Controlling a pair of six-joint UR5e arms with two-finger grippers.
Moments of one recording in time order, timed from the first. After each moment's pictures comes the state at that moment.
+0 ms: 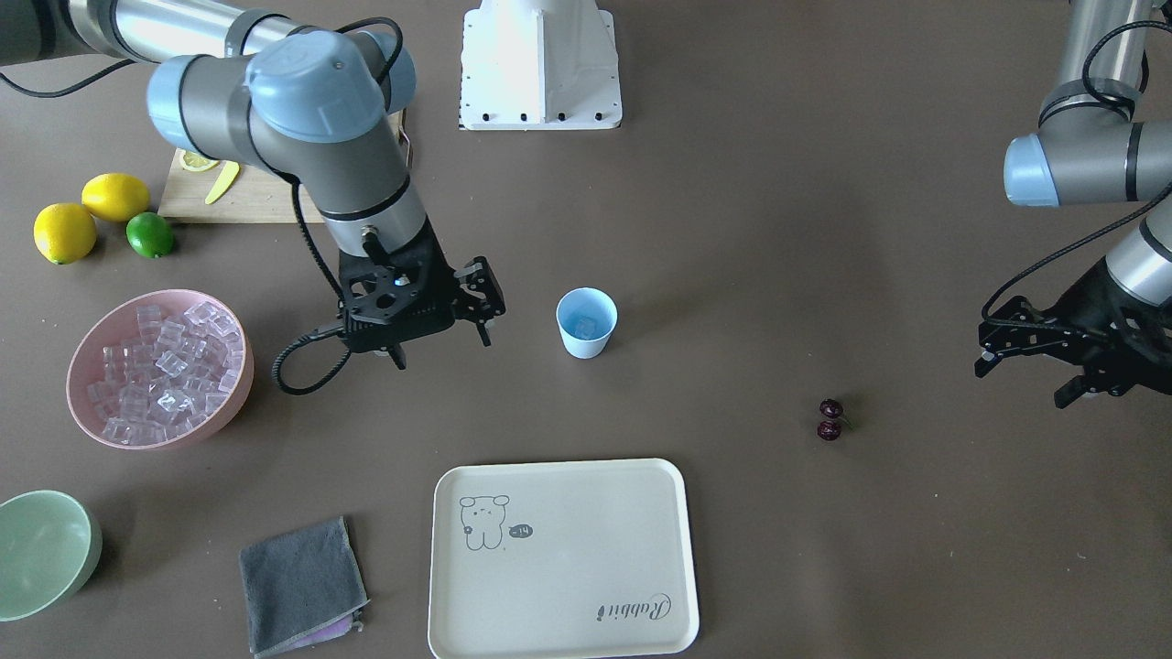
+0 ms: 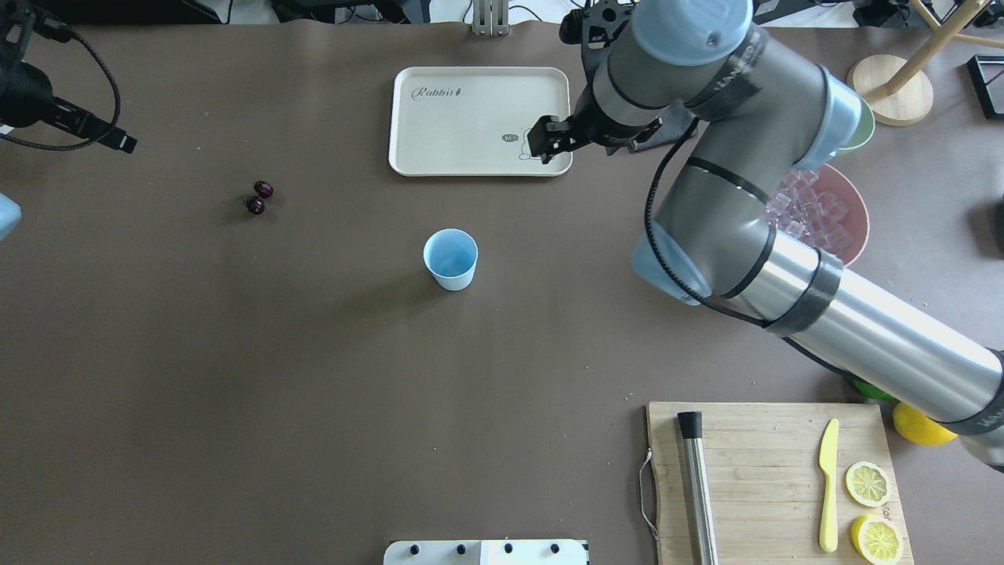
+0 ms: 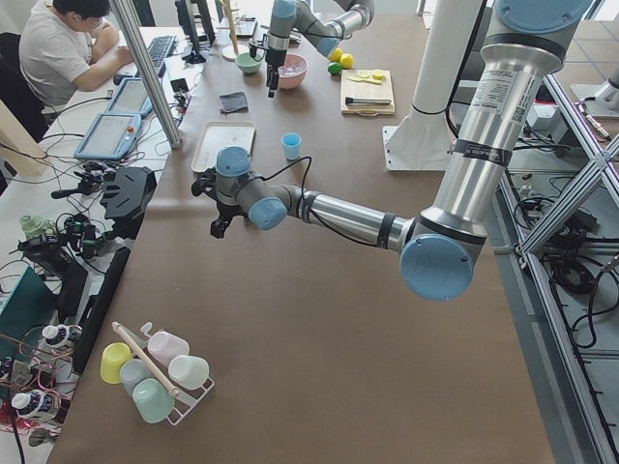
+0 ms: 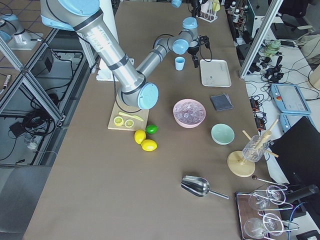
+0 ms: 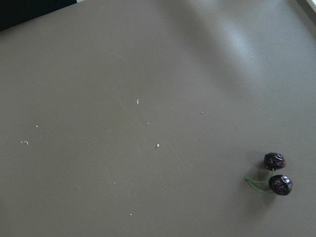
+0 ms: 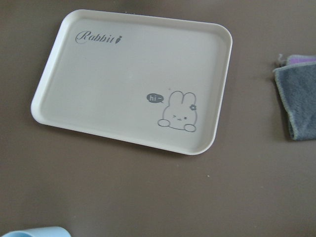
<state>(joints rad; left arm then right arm) -1.17 -1.85 -1.52 -2.10 -2.23 -0.34 0.82 -0.89 1.66 -1.44 2.01 0.84</state>
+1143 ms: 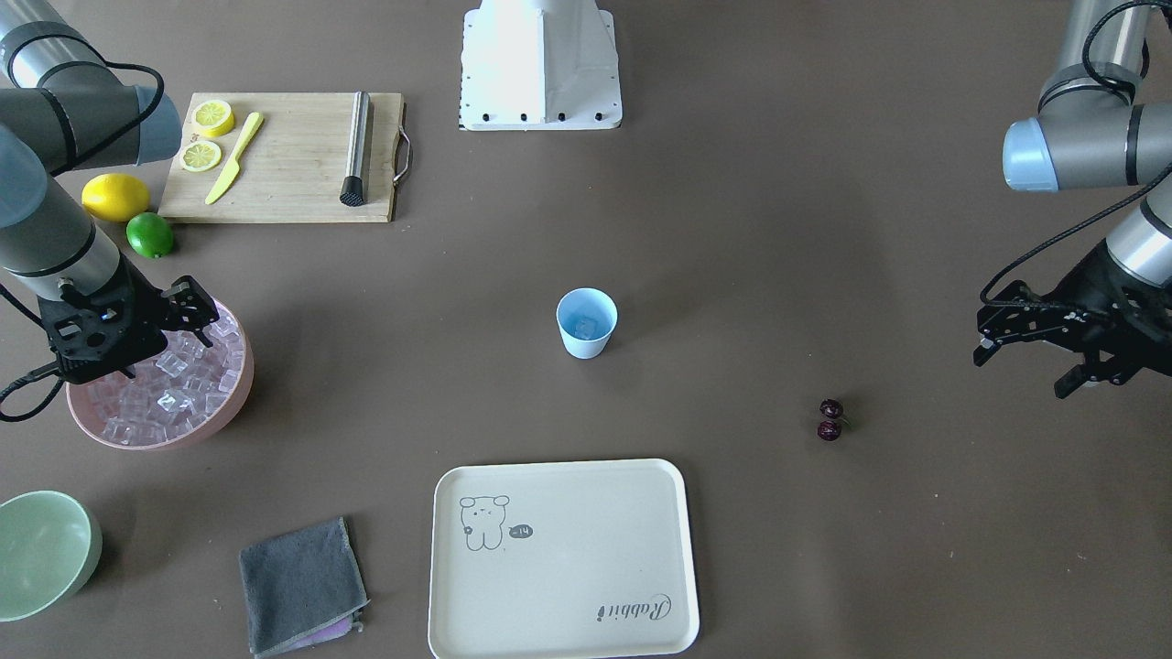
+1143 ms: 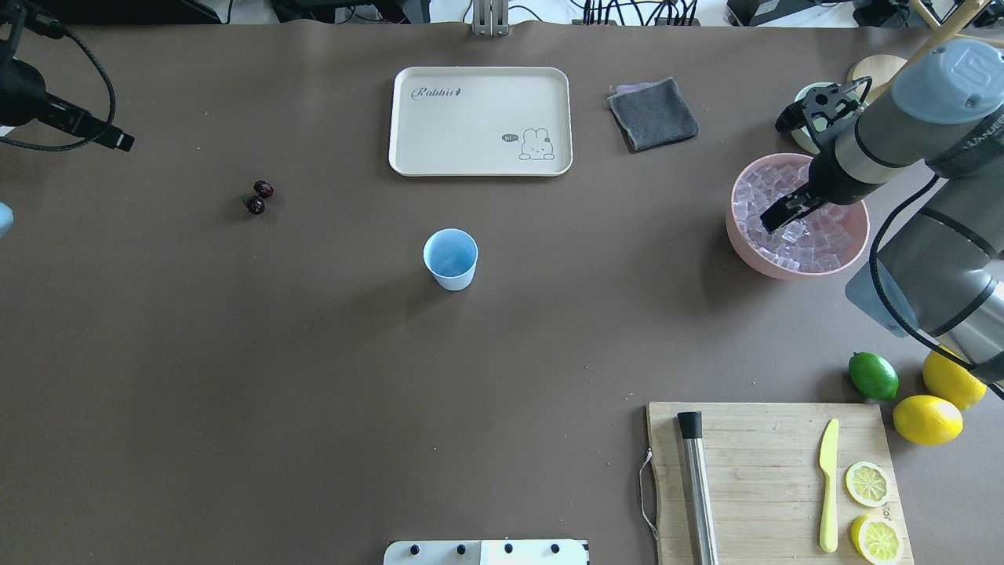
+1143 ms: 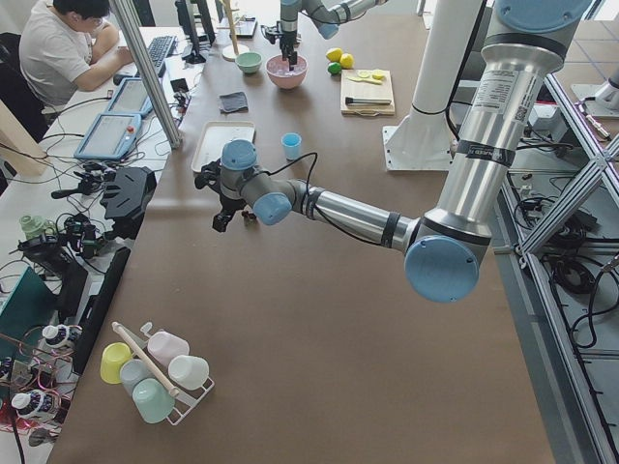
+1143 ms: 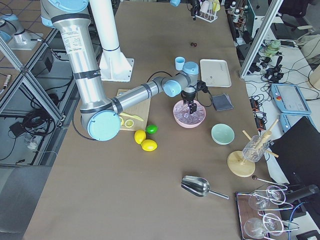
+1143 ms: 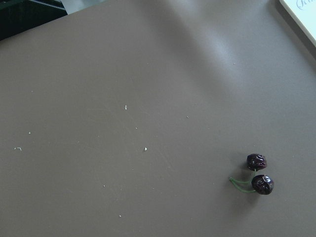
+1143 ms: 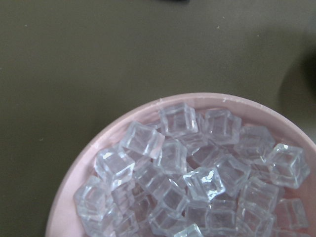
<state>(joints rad) -1.17 -1.83 -1.57 -2.10 -2.22 -0.34 0.94 -1.32 1.69 -1.37 2.09 0.34</state>
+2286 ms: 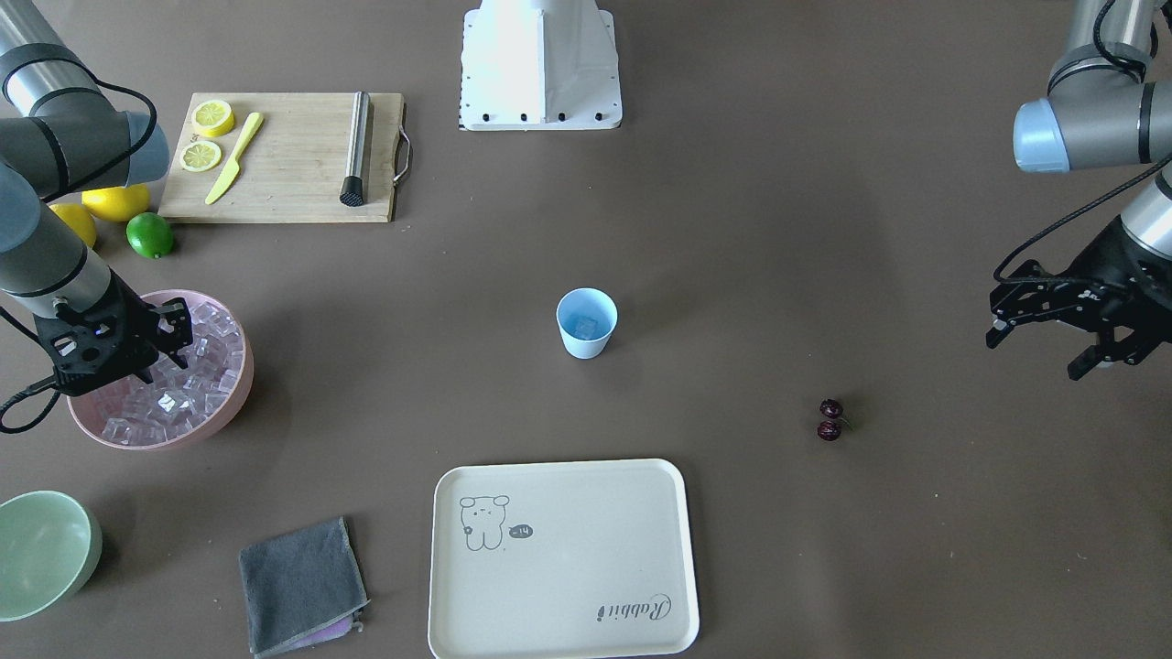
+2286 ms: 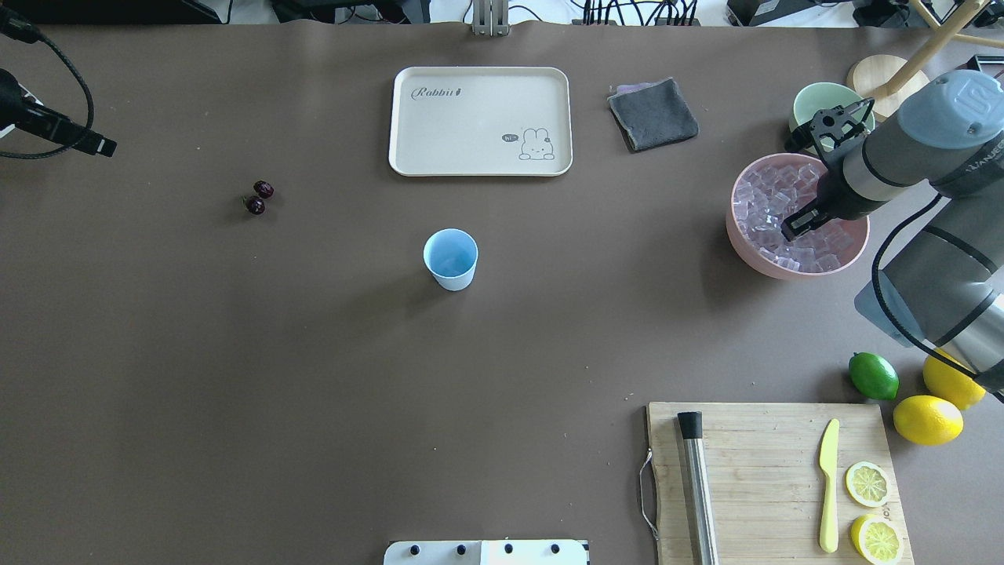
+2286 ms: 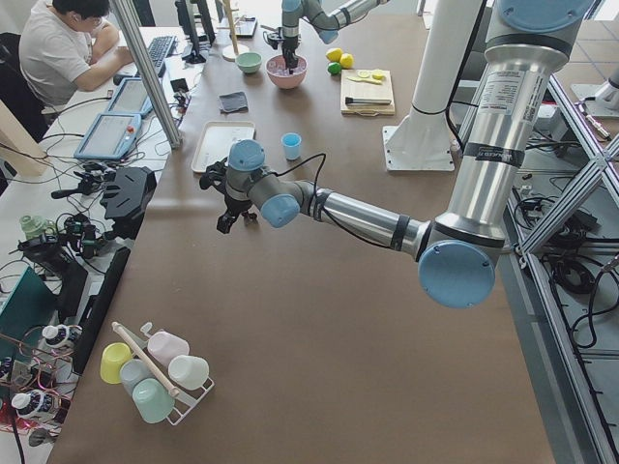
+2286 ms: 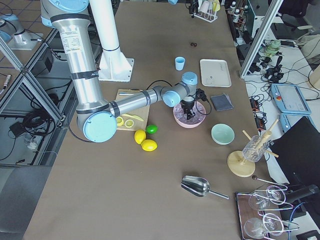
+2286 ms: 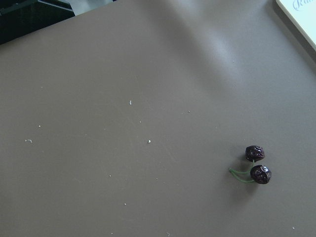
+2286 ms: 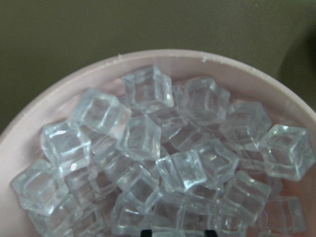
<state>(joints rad) -1.19 -1.78 -1.63 -2.10 -2.22 -0.34 0.94 -1.35 1.63 -1.28 2.09 0.33</state>
